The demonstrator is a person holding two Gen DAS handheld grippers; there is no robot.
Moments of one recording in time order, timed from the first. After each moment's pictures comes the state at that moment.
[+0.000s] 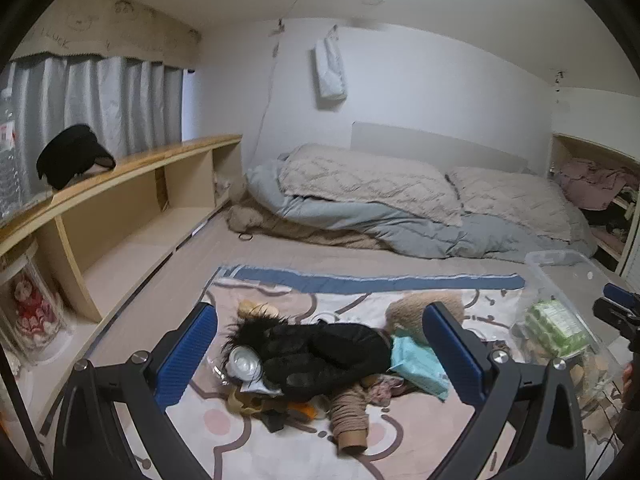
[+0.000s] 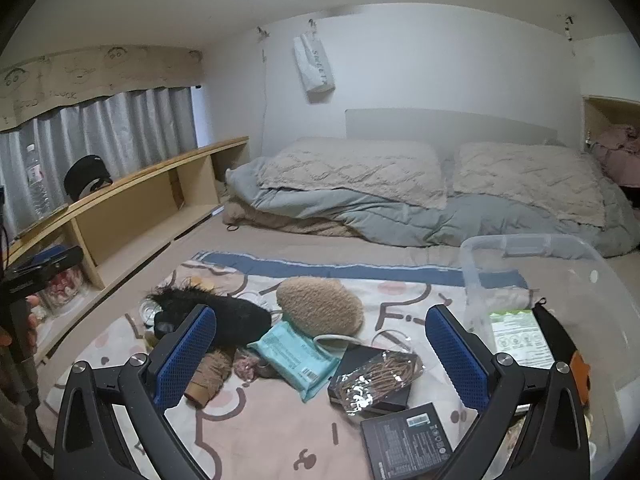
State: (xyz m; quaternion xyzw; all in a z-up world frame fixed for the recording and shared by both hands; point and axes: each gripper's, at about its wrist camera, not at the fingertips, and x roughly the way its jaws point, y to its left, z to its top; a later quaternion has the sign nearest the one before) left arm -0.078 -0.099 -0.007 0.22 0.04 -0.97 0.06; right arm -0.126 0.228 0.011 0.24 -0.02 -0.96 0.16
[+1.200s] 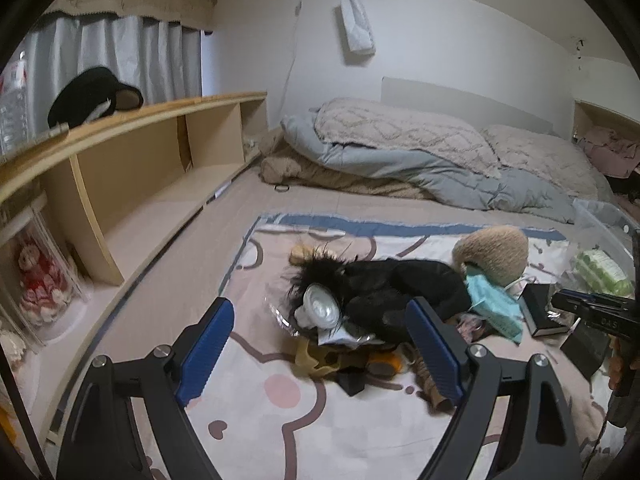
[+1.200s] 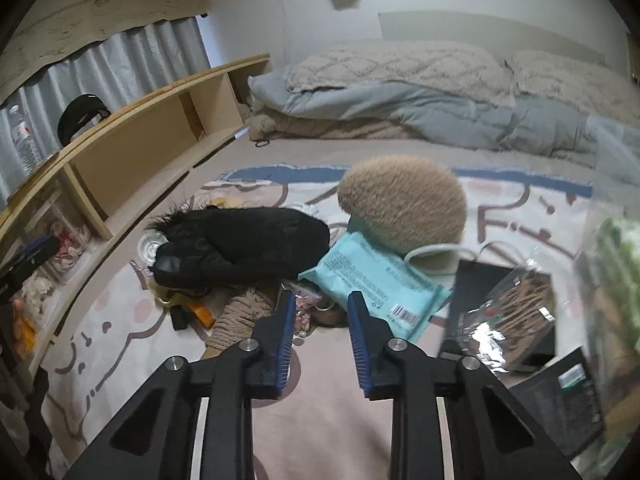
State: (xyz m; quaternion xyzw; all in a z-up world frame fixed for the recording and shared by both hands) left arm -0.080 -0.184 -0.094 0.28 0.02 -0.96 0.08; right arm -0.195 0.122 -0.119 0.37 -0.05 -0.90 0.21
